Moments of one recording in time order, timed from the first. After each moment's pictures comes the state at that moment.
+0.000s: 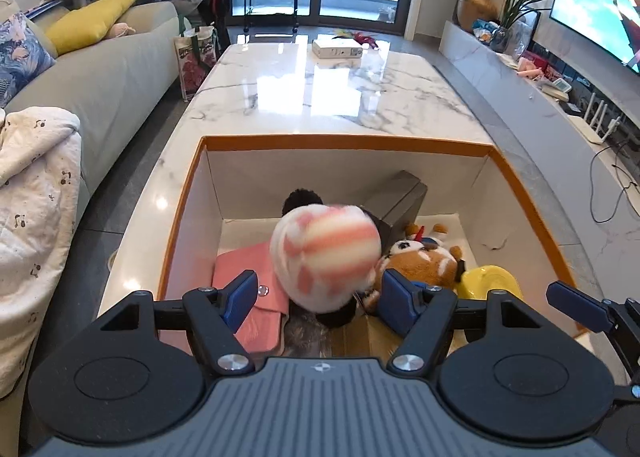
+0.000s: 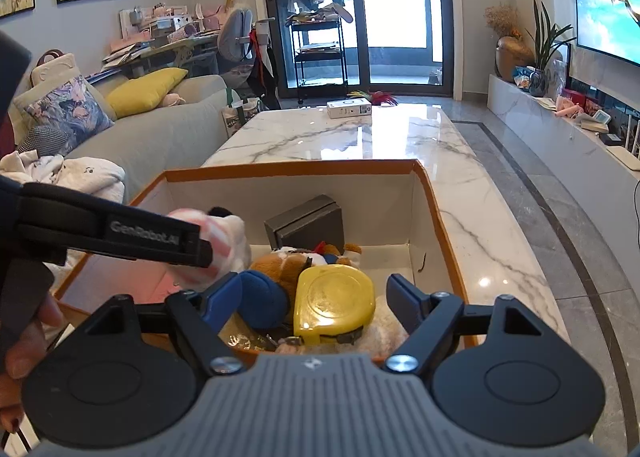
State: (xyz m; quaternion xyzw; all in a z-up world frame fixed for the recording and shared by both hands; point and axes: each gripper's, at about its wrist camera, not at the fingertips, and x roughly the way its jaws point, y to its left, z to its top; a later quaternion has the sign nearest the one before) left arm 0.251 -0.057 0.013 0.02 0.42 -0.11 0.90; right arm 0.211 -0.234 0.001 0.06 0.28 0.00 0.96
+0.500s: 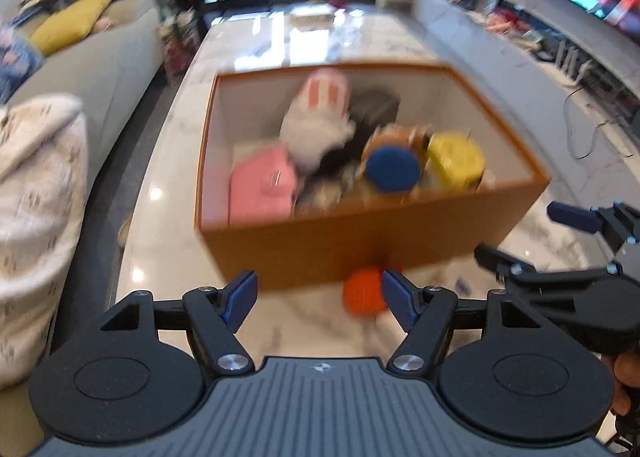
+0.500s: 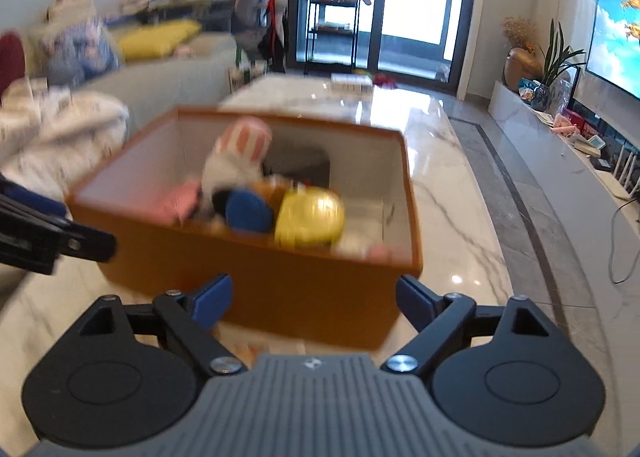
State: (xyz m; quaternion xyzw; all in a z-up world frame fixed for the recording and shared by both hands) left arm 0.162 -0.030 -0.002 0.06 0.46 -0.12 0.88; right arm 0.160 -0.224 -0.019 -0.05 0.34 -0.01 0.94
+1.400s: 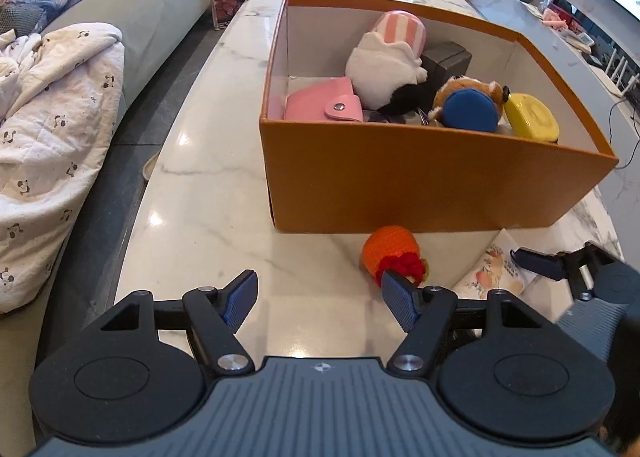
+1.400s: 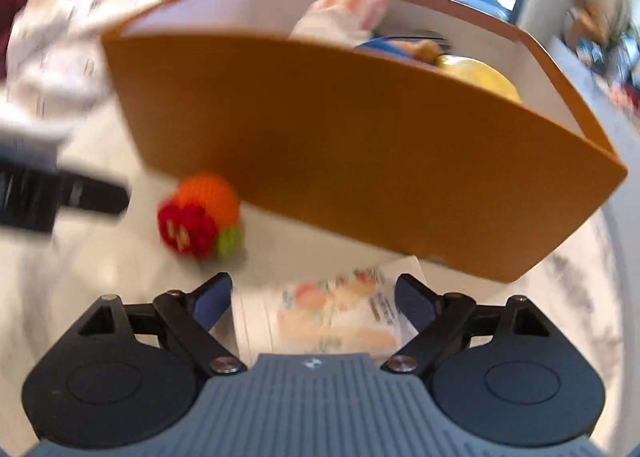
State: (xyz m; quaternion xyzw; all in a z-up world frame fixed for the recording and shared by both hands) left arm 0.166 0.002 -0.036 0.03 0.50 -0.07 0.86; right arm 0.170 -0.154 -0.083 -0.12 0.44 0.07 0.89
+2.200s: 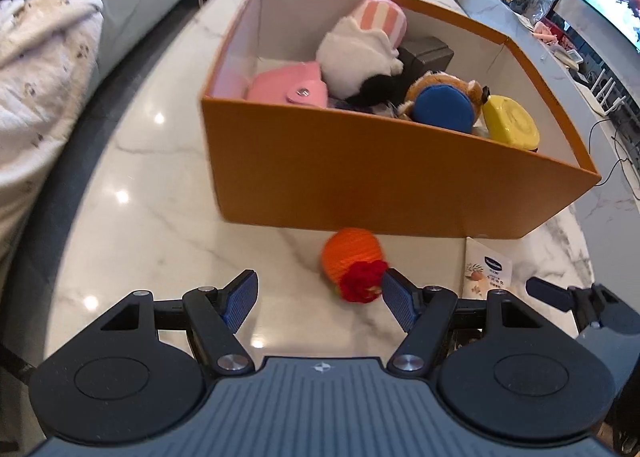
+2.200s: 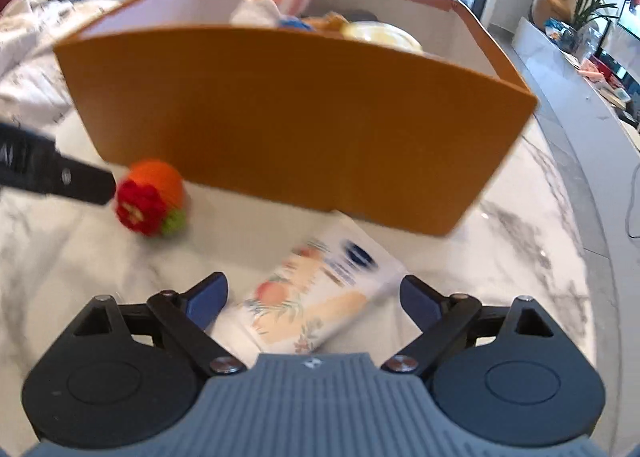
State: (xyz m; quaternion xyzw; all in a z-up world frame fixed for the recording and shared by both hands) left arm 0.177 -0.017 -0.052 -0.04 0.52 -0.10 0.85; right arm 0.149 -0.215 -0.077 -0.05 0.45 0.01 0.89
